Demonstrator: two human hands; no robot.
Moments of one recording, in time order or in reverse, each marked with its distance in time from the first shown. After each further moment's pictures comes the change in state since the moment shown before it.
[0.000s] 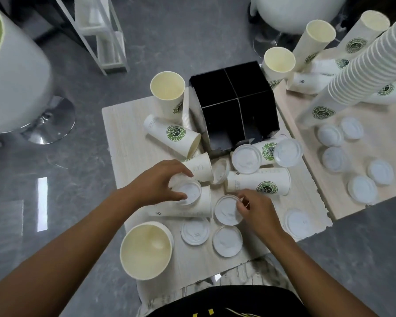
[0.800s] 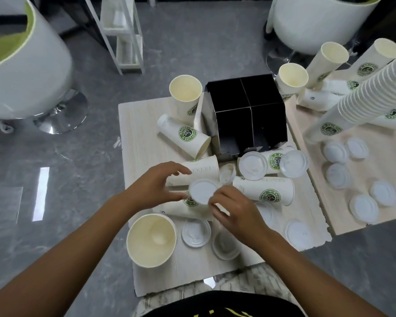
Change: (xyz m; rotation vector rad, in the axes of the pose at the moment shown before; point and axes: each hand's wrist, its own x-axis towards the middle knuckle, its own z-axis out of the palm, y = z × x) left_hand -0.035 0.003 0.006 -0.160 0.208 -0.037; right_hand -0.006 -0.070 -0.007 -0.025 0.080 -0.764
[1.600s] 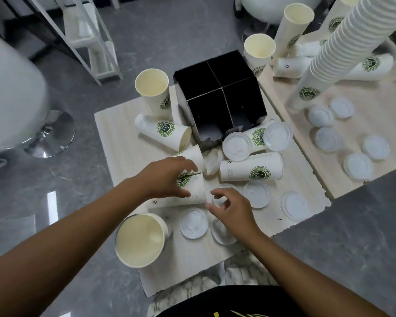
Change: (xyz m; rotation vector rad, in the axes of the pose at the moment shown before) left_hand 0.048 0.046 0.015 0.462 -0.323 0.064; right_hand -0.050 0.007 0.043 0.416 0.131 0.794
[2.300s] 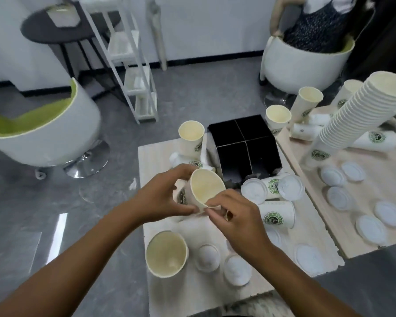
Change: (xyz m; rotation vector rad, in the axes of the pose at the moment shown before) left_hand -0.109 0.040 -0.091 -0.370 0.435 0.009; right_hand -0.007 -0.157 -0.039 -0.045 0.055 -0.672
